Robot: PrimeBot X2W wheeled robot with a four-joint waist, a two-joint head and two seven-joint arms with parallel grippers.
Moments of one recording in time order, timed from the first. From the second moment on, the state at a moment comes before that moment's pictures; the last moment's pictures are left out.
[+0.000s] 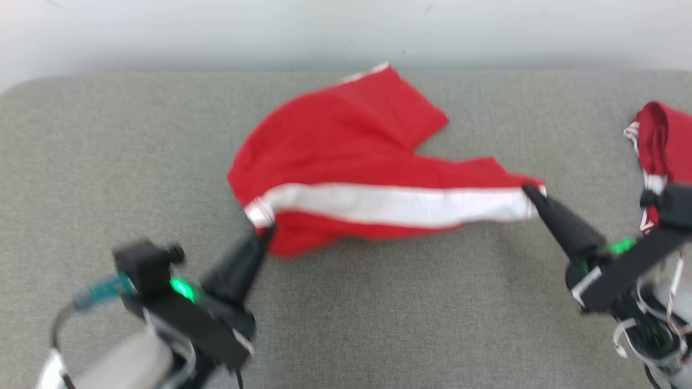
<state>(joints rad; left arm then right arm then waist) -0.54 0.53 -0.93 0.07 -1.00 -0.02 -0.26 -0.58 -0.76 0.89 0.07 1.49 0.13 -0.26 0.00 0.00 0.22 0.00</state>
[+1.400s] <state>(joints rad) -0.26 0.31 -1.01 0.44 -0.83 -0.10 -0.26 -0.31 -0.72 0.98 0.28 1.37 0.13 -0.19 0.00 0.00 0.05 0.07</state>
